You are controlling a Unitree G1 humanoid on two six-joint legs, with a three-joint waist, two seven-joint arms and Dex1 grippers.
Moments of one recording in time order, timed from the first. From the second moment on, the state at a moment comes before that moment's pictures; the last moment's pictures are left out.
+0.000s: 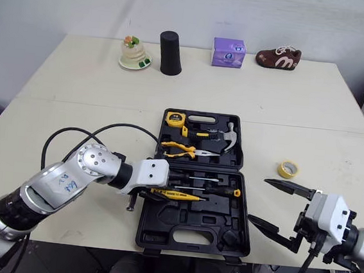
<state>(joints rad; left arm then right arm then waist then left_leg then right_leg) -0.60 0.75 -0.53 -0.50 -0.14 0.85 -0.93 0.33 -0.79 -0.48 -0.47 0.58 0.04 1.14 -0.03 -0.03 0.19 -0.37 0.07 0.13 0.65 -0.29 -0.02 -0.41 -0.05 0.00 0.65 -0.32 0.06</state>
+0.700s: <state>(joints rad) -0.57 0.67 -0.51 -0.42 -0.13 0.73 -0.96 0.33 -0.77 -0.47 -0.44 0.56 0.01 1.15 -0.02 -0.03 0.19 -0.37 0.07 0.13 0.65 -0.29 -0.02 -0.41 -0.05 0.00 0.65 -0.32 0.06</state>
